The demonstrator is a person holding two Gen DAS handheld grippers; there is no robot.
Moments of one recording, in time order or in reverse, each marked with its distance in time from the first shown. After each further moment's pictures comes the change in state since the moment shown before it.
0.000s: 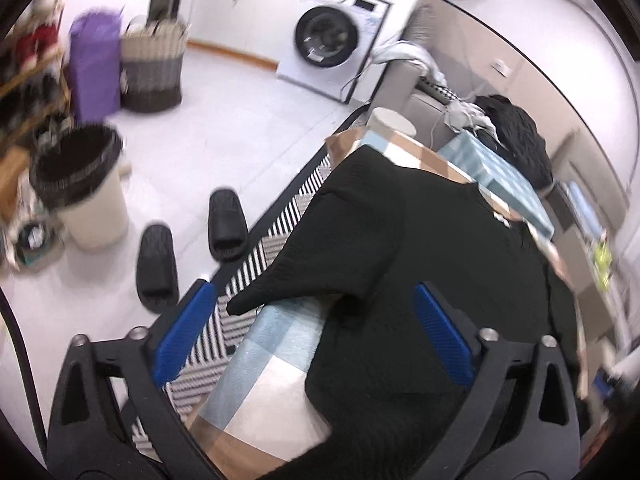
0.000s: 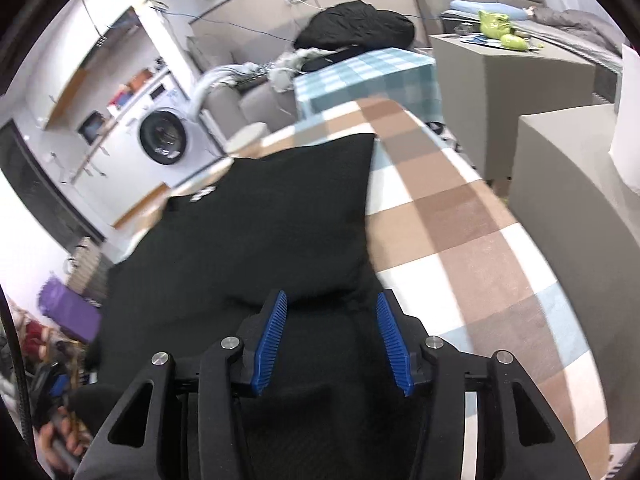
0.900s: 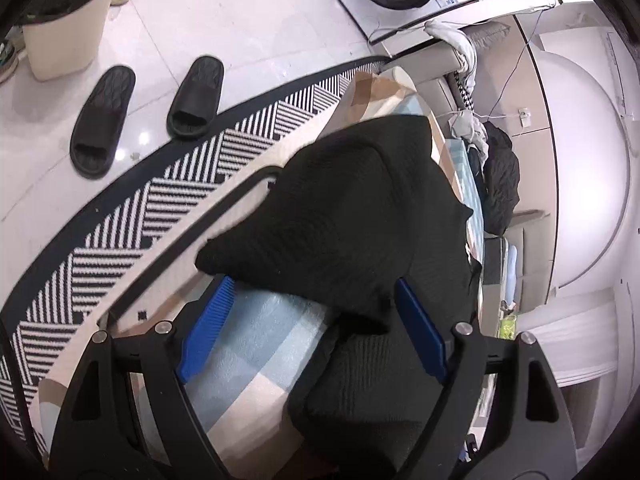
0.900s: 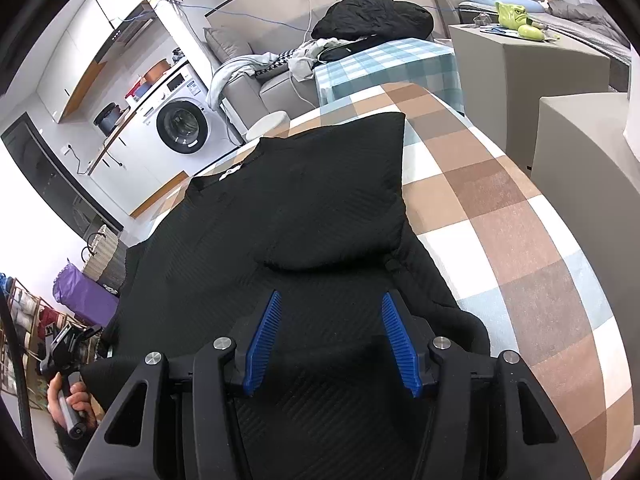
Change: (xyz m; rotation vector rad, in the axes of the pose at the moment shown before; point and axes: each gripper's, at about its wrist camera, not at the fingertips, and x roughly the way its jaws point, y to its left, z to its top) left arm 0.111 0.080 0.003 -0.469 0.332 -0.256; right arm -0.001 0.018 -0.024 -0.012 0.034 0.051
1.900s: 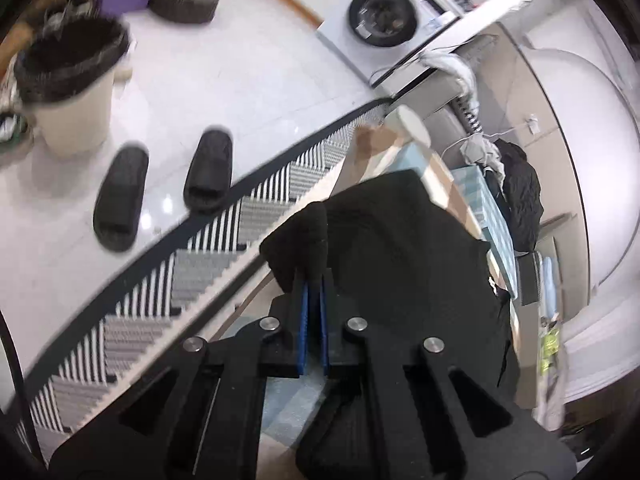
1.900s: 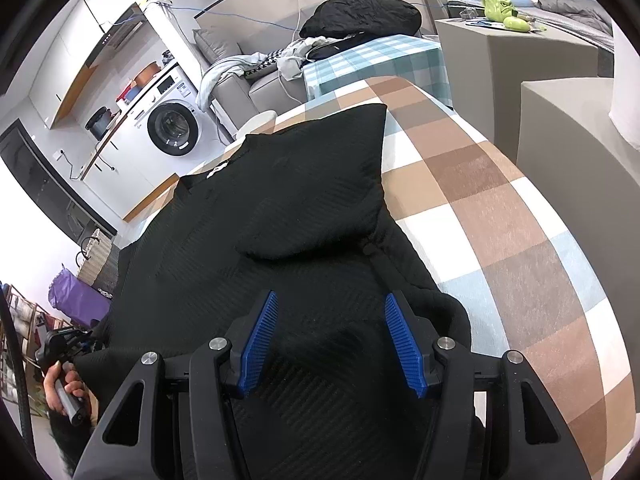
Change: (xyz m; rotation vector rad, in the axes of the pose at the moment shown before) left arm -0.021 -0.040 0.017 0.163 -0.240 0.127; right arm -0.001 -0.015 -0.010 0.028 0.009 -0.021
